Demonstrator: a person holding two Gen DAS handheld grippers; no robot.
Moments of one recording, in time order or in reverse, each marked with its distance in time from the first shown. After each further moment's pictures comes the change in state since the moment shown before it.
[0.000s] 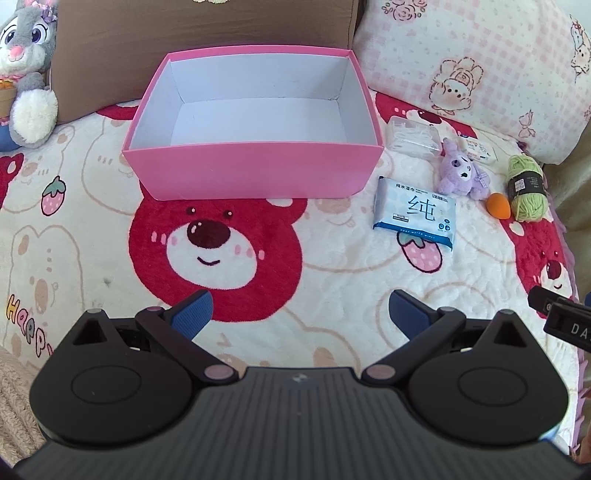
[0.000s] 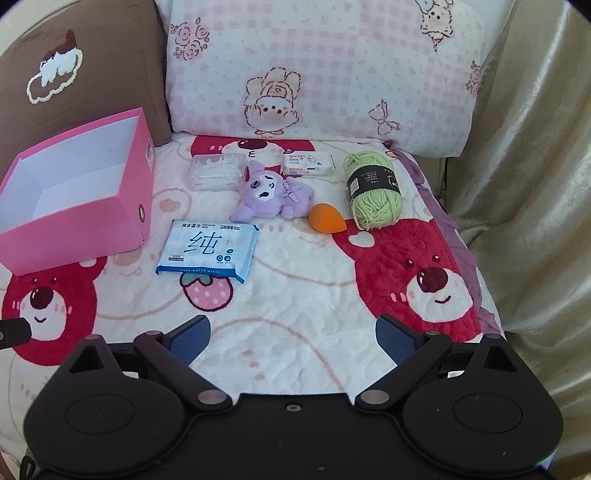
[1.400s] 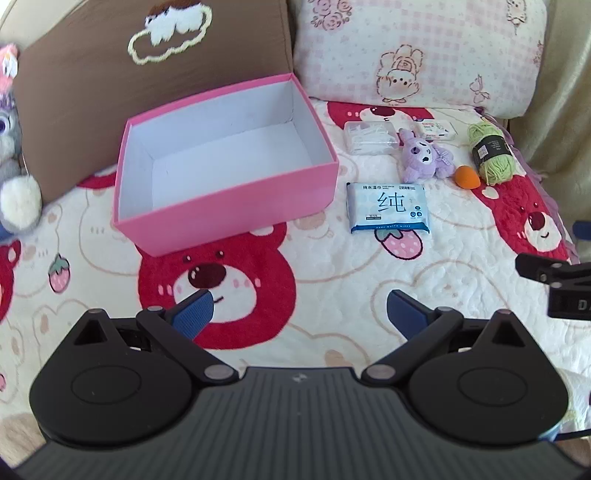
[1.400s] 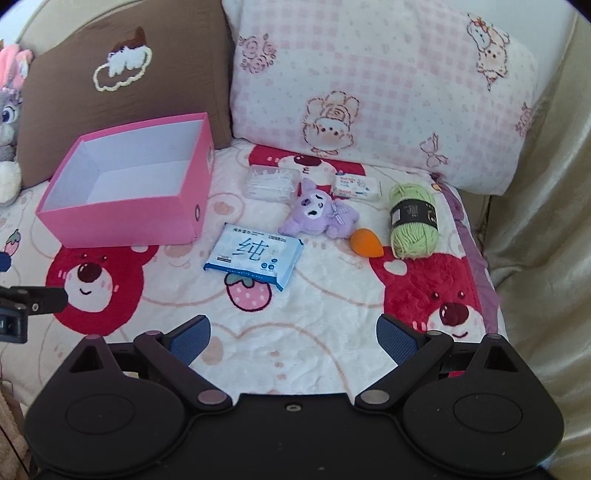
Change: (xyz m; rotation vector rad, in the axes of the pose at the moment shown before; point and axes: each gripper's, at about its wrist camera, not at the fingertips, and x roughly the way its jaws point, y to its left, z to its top) left arm -0.040 -0.022 0.015 0.268 -0.034 -0.010; right arm -0.039 -0.003 0.013 -0.164 -0.031 0.163
